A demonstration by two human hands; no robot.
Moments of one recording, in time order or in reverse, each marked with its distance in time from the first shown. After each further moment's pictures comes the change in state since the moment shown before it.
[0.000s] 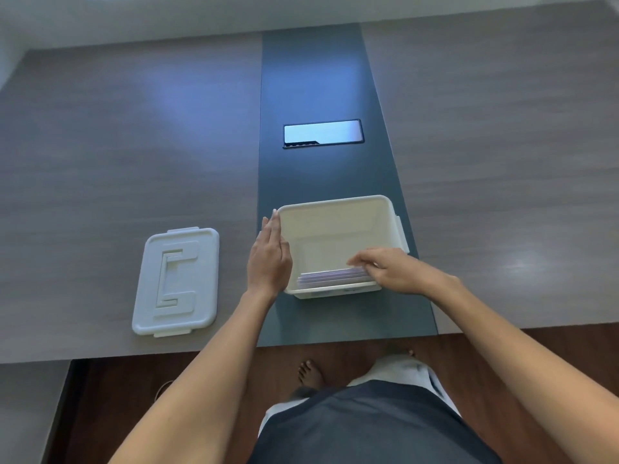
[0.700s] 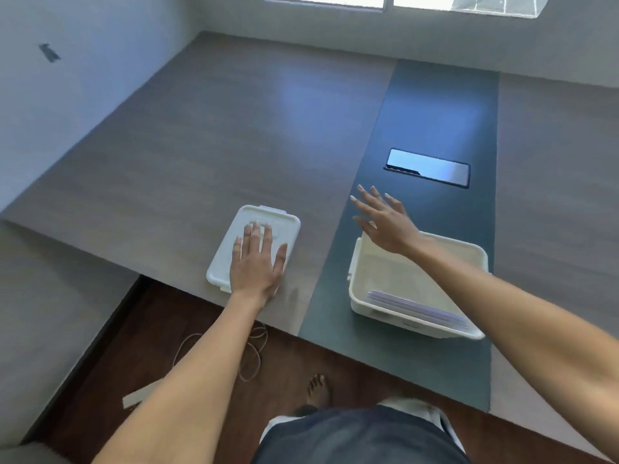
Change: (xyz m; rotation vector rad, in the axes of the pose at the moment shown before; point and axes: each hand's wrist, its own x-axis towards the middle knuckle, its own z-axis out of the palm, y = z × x) left_hand -0.064 -0.102 -0.099 0.515 0.132 -0.327; right_hand 0.180 -0.088 -0.001 -0.454 0.259 -0.416
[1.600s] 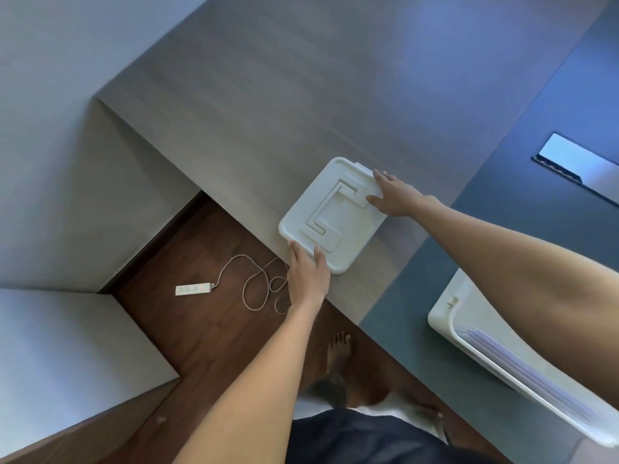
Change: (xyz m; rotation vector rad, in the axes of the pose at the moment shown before) left_hand -0.035 -0.038 0.040 -0.762 -0.111 -0.841; right_hand 0.177 -0.115 0.109 0.077 -0.603 0.031
